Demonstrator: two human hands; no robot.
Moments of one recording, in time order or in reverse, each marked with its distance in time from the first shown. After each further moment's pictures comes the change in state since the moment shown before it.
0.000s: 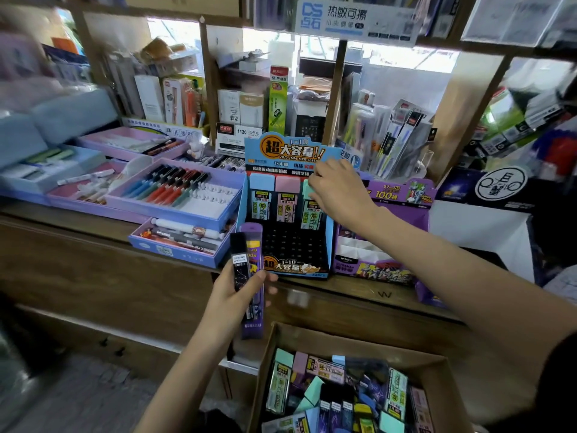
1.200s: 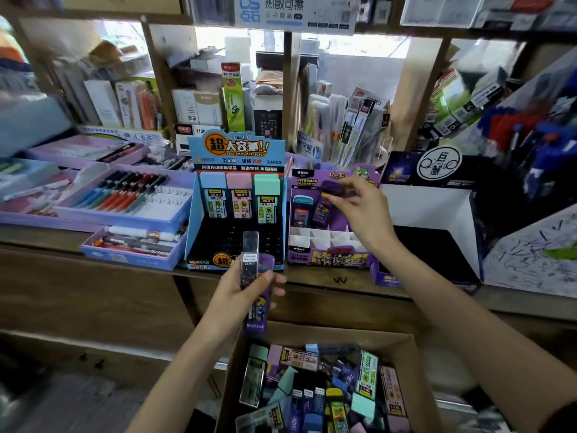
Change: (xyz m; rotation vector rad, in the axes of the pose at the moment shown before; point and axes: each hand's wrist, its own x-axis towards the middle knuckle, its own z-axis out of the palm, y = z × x) left_hand -0.007 -0.002 0.067 0.038 -0.204 -0.059; right_hand -0.109 0.048 0.006 1.223 0.314 0.674
